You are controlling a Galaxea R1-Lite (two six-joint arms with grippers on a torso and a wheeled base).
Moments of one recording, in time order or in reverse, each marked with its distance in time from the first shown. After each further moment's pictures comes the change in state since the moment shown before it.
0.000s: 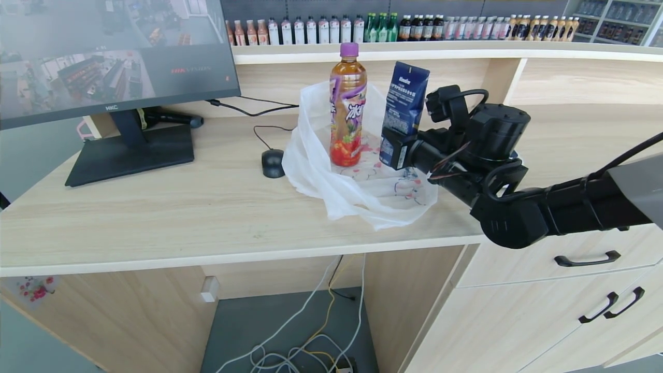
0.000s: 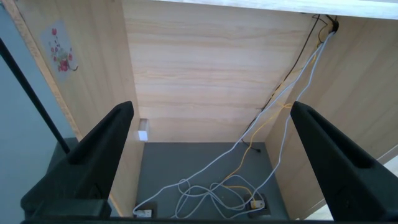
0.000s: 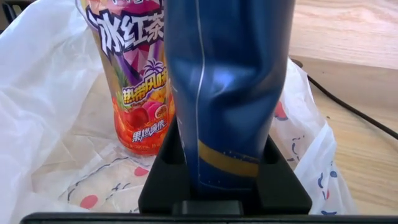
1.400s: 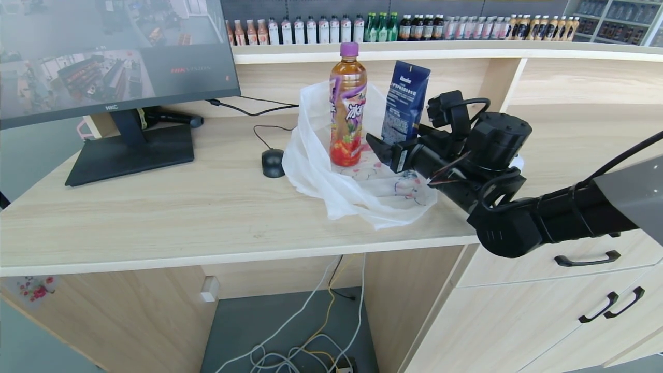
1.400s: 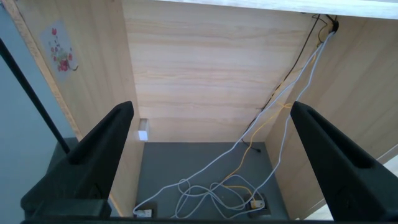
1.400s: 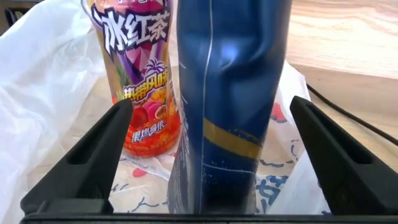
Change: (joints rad) left arm 0.000 0.000 0.000 0.000 0.000 0.000; right arm 0.007 0.010 0.053 -0.131 0.002 -0.016
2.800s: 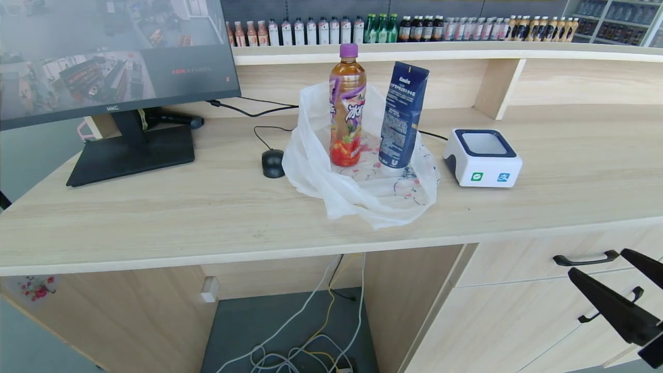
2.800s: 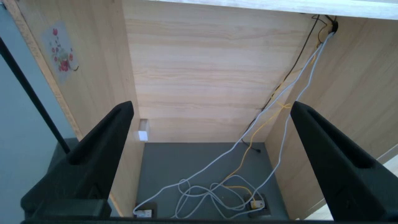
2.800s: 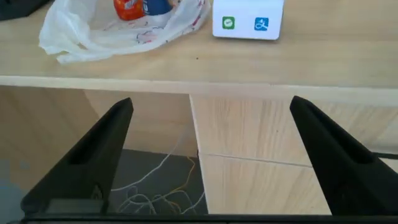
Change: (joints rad) left arm 0.000 0.000 0.000 0.000 0.000 0.000; right arm -0.176 -1.112 1.227 0.066 -0.010 0.131
